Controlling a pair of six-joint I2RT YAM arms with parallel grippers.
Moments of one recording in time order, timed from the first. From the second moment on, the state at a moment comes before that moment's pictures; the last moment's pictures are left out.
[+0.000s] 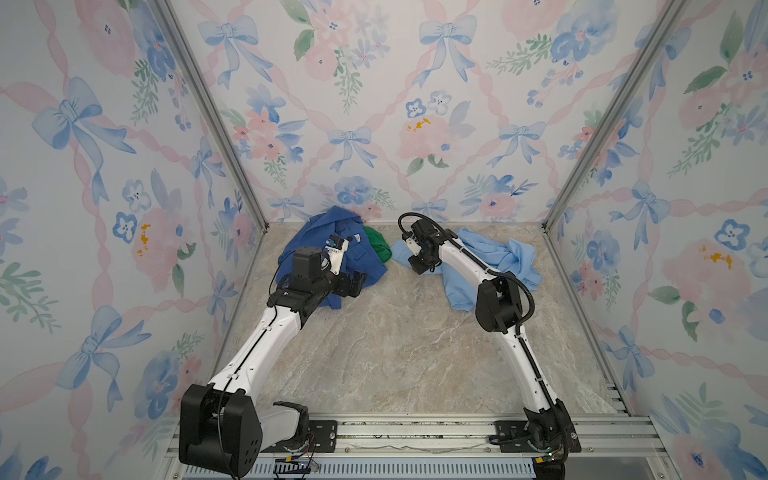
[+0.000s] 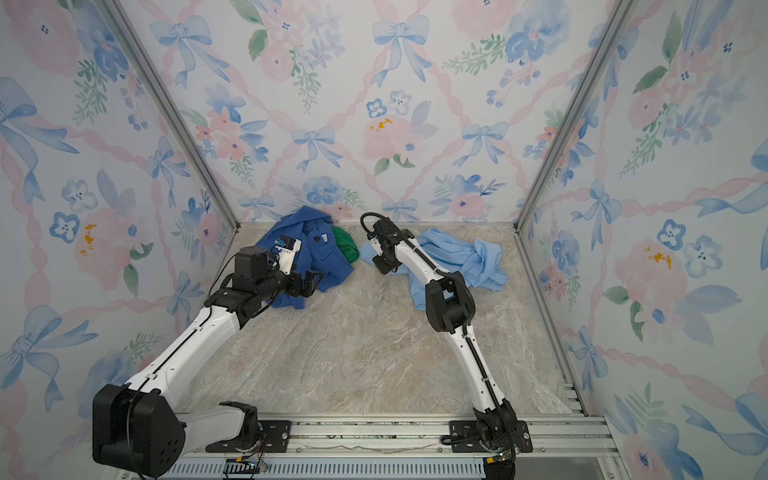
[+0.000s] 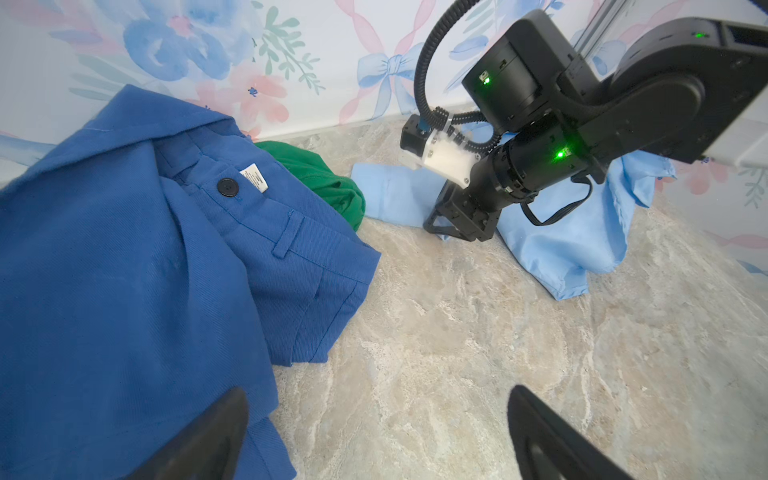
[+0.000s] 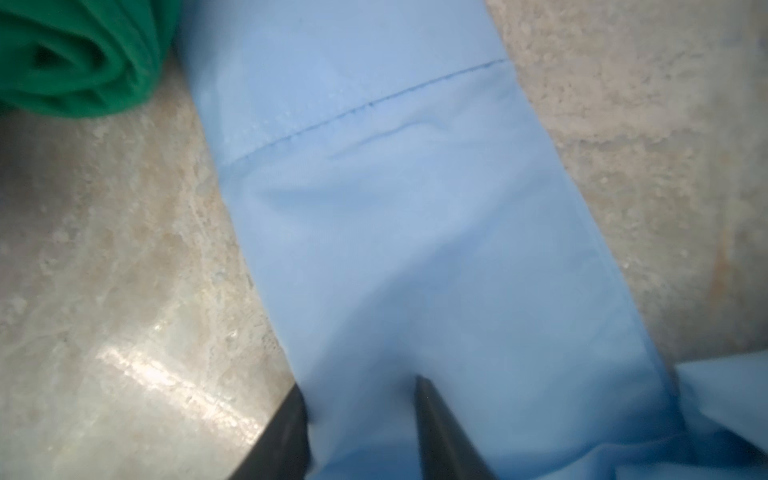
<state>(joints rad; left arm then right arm) -0.20 1.23 0.94 -0.26 0.30 0.01 0.47 2.62 2.42 -0.95 0.03 -0.18</state>
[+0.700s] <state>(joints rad) -0.19 1.24 0.94 -0.26 0.32 0.00 0.33 1.99 1.82 -0.60 0.07 -0.03</state>
